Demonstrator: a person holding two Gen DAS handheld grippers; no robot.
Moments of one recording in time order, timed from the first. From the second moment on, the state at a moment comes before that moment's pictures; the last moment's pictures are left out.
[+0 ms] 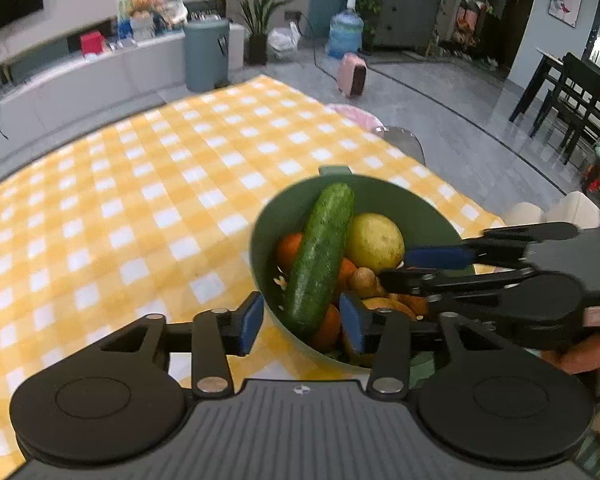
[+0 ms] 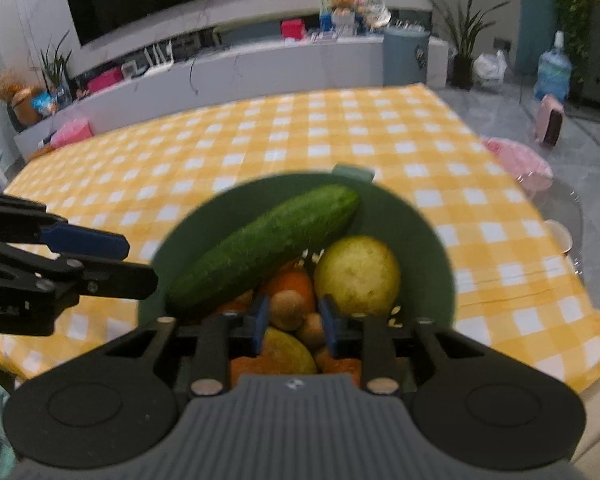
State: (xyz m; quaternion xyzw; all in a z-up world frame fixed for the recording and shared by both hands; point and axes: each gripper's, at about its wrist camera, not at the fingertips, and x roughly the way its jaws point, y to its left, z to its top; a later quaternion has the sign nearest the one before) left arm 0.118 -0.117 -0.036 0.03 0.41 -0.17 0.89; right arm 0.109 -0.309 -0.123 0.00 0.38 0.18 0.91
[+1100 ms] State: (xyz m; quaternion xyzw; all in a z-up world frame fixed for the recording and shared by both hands) left arm -0.015 -0.103 -0.032 0.03 0.31 -0.05 0.95; right arm -0.074 -0.303 -0.098 0.01 0.23 0.11 0.97
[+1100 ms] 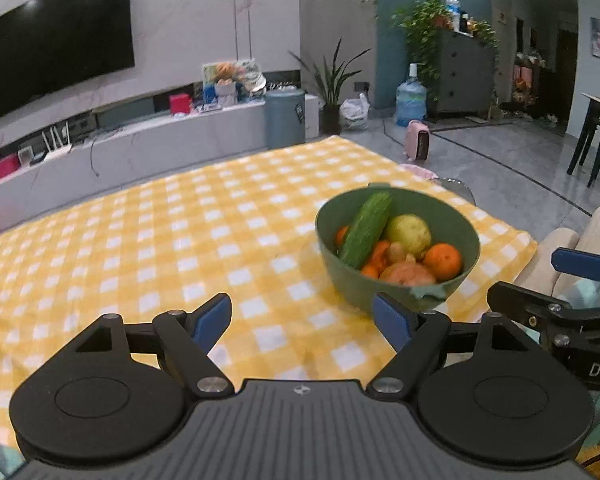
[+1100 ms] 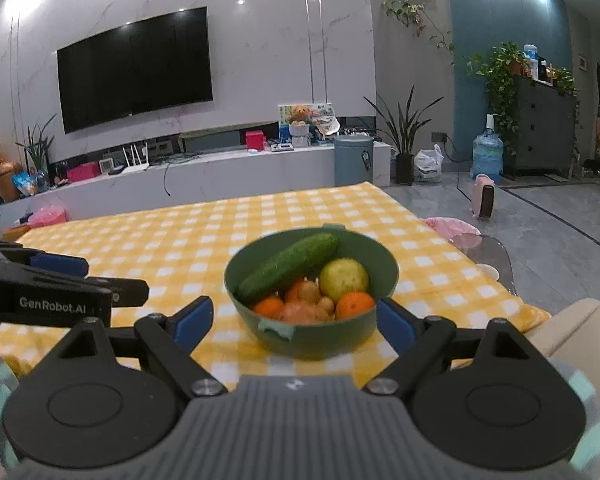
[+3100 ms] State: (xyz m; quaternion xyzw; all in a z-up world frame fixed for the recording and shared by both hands) left arm -0.019 -0.104 -0.060 0.02 0.37 -0.03 0.93; right arm -0.067 -0.311 -0.124 0.04 0.25 0.09 0.96
